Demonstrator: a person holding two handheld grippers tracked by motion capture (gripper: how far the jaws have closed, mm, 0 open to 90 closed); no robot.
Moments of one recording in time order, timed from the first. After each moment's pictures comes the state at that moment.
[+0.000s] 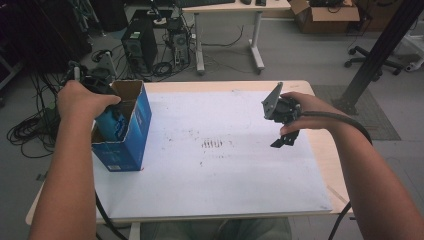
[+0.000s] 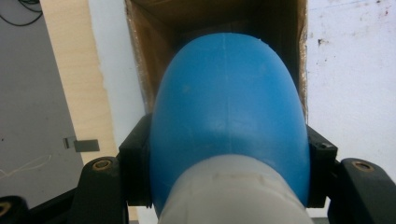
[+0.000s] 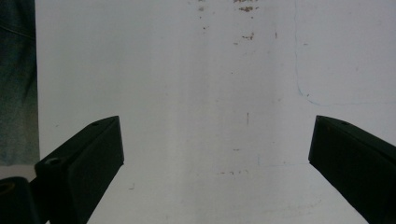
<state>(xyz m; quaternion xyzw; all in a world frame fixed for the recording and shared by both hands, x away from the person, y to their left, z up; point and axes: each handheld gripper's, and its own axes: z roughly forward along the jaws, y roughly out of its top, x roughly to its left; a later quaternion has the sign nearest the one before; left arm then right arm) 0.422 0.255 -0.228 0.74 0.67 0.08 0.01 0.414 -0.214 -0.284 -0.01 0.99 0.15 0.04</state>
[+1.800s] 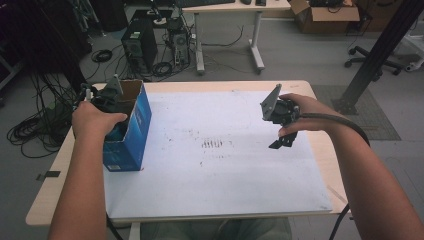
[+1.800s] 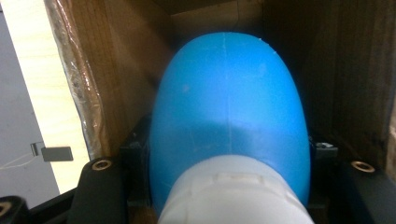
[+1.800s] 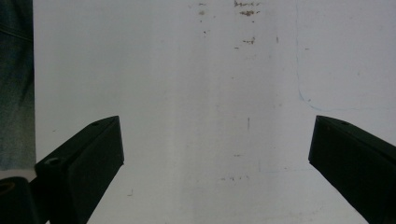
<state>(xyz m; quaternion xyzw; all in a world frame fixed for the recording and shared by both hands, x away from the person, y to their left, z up) 0.423 0.259 -0.285 0.74 0.67 0.06 0.00 0.413 -0.211 -0.288 -0.02 0.99 0.16 0.05</state>
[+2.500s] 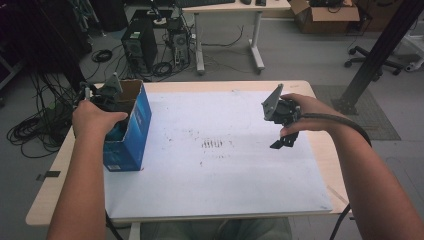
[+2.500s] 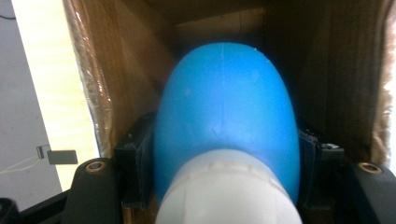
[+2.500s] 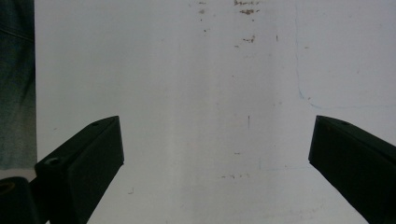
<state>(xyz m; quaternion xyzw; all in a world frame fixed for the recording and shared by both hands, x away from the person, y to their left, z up) 0.423 0.258 -0.278 0.73 0.67 0.08 0.01 0.412 -0.214 -0.287 -0.02 0.99 0.16 0.04</state>
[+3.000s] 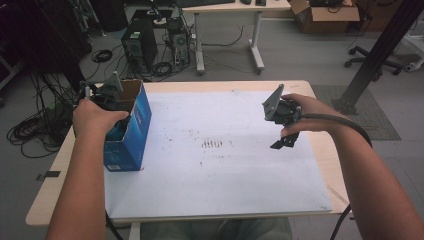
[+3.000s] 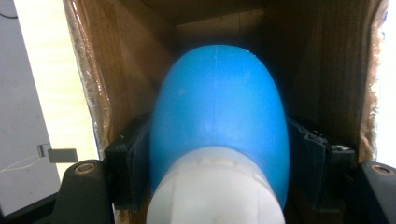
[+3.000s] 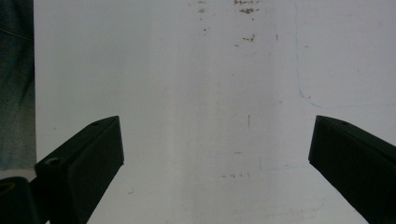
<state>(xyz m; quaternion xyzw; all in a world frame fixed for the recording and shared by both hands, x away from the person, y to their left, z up) 0.423 0.256 -0.276 0.73 0.68 0.08 0.01 0.411 -0.216 -0.288 -0.01 0.99 0.16 0.05</state>
